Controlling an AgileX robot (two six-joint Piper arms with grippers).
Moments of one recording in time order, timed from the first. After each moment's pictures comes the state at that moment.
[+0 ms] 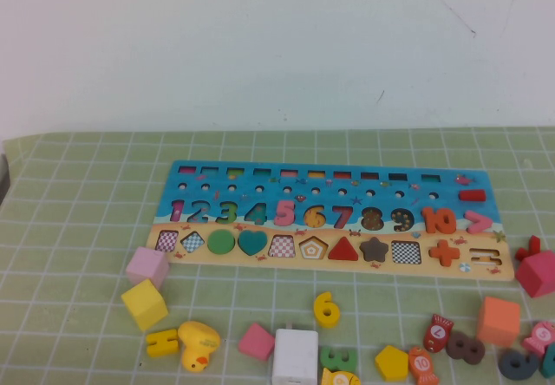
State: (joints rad) right arm -0.07 -0.01 0.02 0.04 0.42 0.01; left arm -0.10 -0.01 0.02 -0.09 0.31 0.05
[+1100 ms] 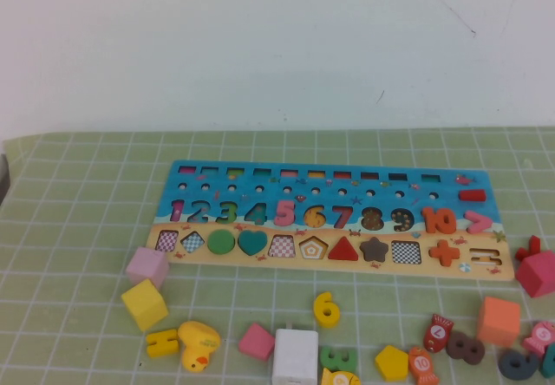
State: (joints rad) right arm -0.07 -0.01 0.02 0.04 0.42 0.01; left arm -0.10 0.37 -0.74 -0.07 0.56 0.02
